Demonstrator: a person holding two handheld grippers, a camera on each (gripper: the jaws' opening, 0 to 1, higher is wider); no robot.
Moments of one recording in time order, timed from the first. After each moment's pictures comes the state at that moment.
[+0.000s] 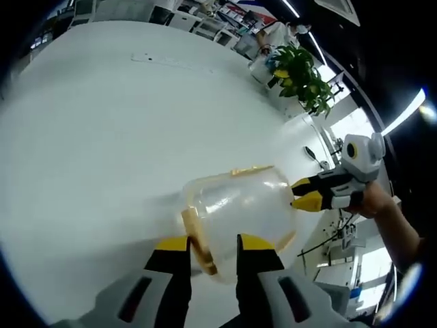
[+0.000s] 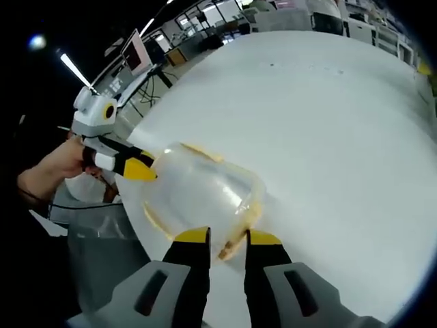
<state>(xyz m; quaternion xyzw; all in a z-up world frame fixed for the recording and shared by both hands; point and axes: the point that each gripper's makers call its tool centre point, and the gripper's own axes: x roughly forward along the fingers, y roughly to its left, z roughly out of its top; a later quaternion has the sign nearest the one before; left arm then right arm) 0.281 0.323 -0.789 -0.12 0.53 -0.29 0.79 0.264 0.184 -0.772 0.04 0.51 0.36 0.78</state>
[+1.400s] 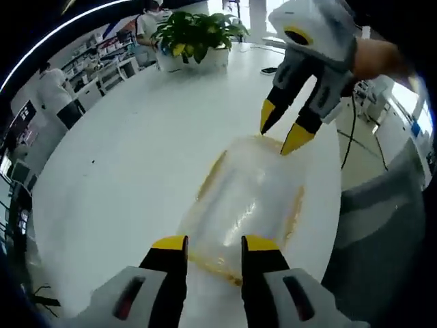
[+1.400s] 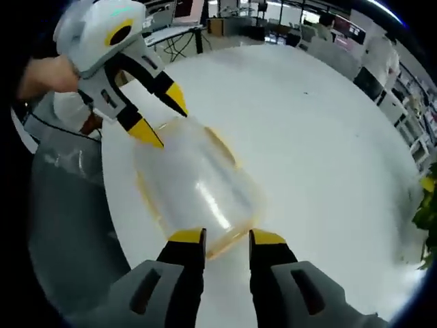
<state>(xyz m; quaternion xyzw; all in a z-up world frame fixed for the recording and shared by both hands) 0.293 0.296 -0.763 0.31 0.36 -0.45 0.76 0.274 0.180 -0.771 -0.23 0.45 0.40 0.77</state>
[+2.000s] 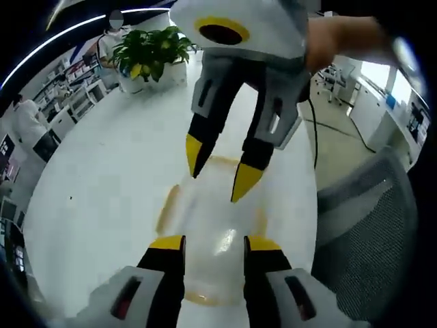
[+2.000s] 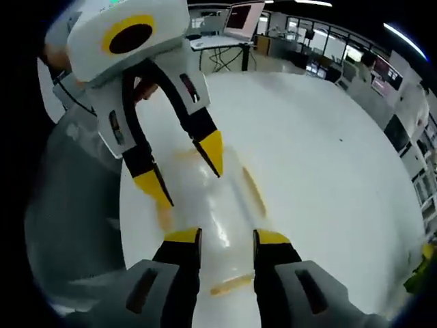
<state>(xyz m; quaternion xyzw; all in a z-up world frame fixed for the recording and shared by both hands) 0.267 0.261 -0.756 0.31 0.34 -0.52 0.72 0.277 0.239 -0.755 -0.27 0.36 0.52 0.73</state>
